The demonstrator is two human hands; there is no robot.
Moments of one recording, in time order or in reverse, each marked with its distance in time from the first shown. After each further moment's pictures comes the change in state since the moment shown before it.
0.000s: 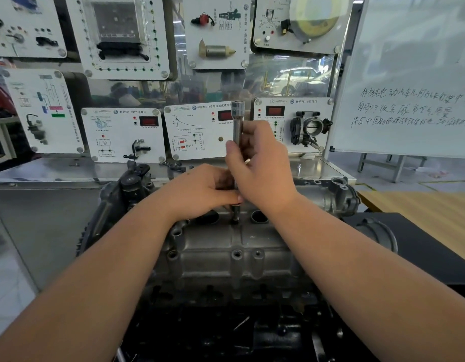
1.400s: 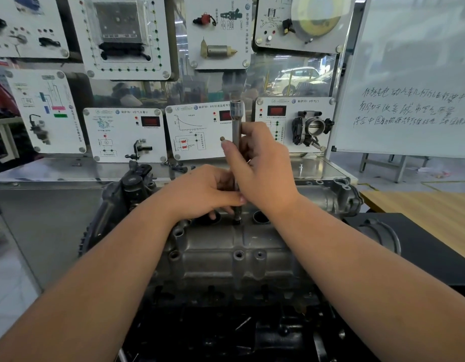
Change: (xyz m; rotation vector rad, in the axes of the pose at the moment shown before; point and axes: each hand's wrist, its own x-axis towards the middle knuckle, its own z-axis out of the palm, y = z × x) left_hand 0.001 -0.005 0.002 -0.095 -0.003 -0.012; right_hand -0.002 -0.002 0.000 -0.046 0.023 -0.073
